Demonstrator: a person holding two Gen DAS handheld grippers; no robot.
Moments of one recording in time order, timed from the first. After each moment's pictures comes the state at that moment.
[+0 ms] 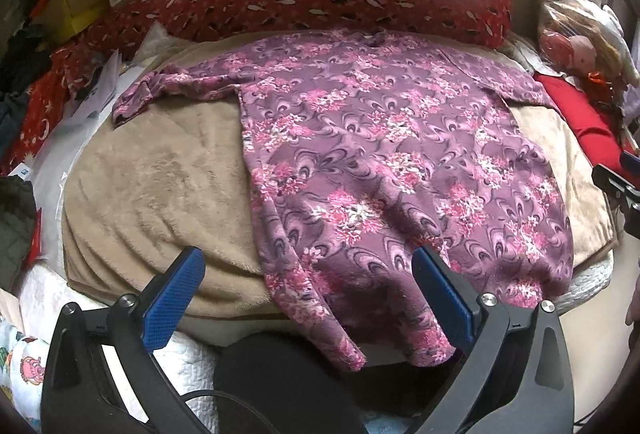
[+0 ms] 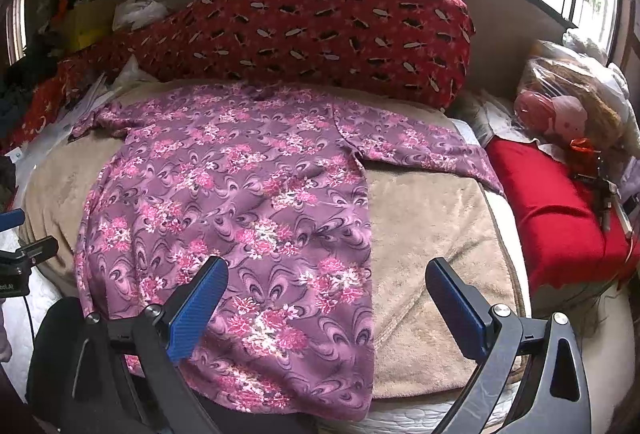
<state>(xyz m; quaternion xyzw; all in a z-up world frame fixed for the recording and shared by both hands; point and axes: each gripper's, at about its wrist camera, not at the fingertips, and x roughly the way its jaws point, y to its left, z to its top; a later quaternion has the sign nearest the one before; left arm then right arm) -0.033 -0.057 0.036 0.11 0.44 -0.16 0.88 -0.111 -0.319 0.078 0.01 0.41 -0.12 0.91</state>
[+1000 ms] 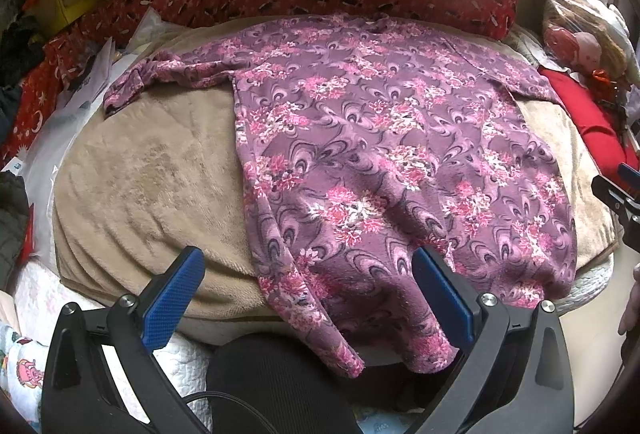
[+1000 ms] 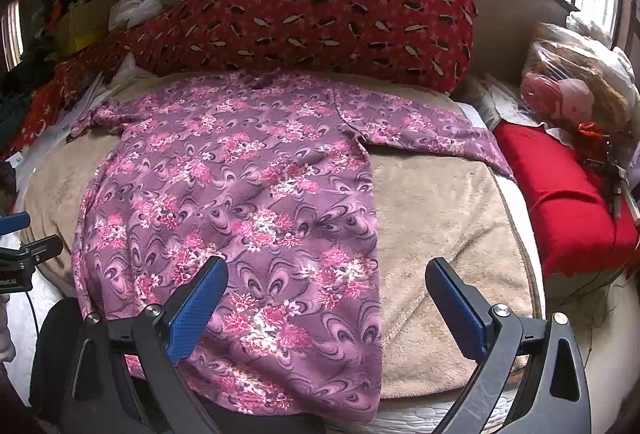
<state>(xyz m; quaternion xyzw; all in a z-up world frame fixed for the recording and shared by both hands) -0.020 -0.064 0.023 0.11 0.46 -0.15 0.87 -0.105 -0.327 0.061 0.03 0.42 -0.12 0.90</state>
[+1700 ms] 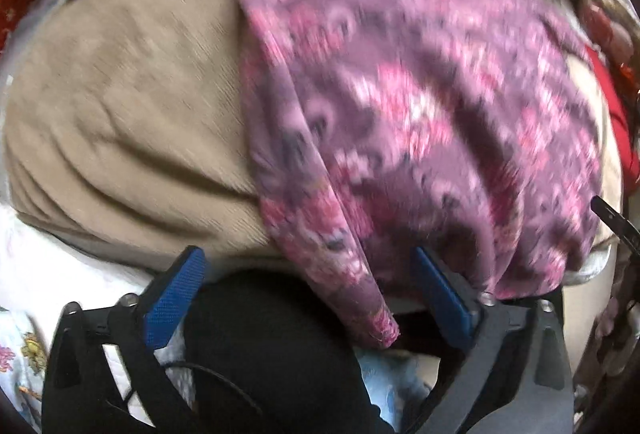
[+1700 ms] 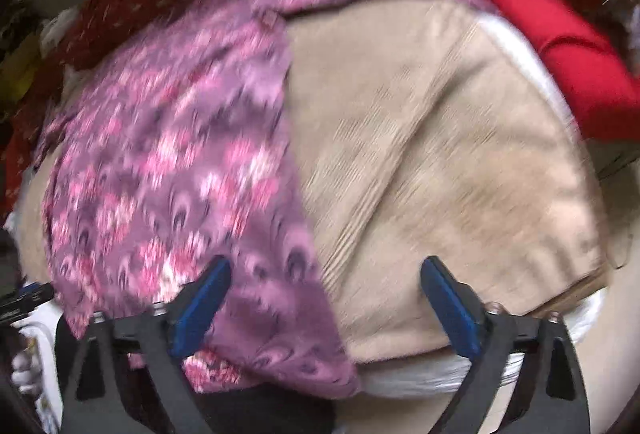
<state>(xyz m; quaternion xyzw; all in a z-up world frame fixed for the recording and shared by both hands) 0.010 -0.046 -0.058 0.08 0.63 -0.14 0.76 -0.120 -0.398 -0.040 0.20 0.54 -0.12 0.81</state>
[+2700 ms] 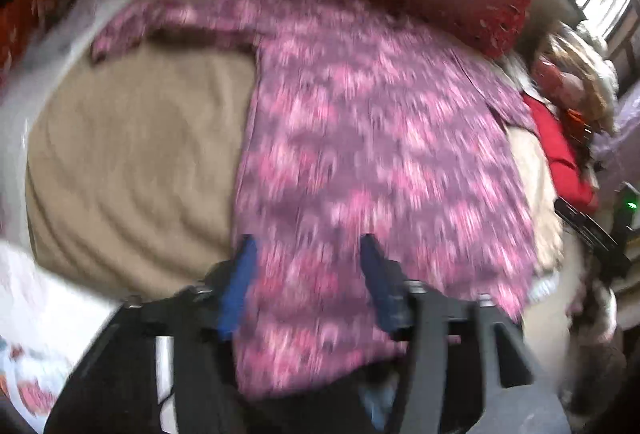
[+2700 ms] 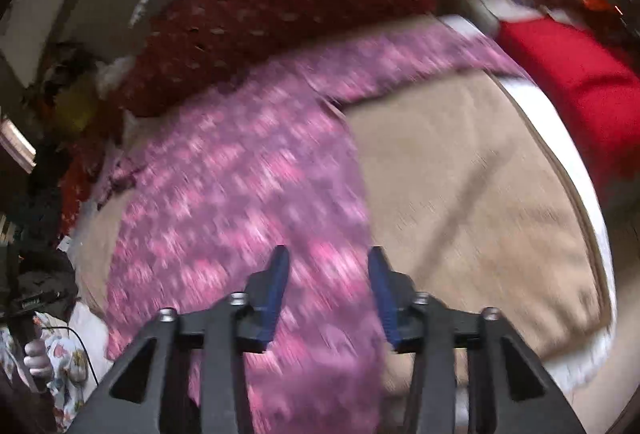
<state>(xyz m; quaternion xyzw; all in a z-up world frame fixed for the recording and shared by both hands) 0.034 -0.014 0.051 0.01 0.54 -0.20 0.82 -0.105 -0.418 0.043 0.23 0.43 -0.06 0.87</state>
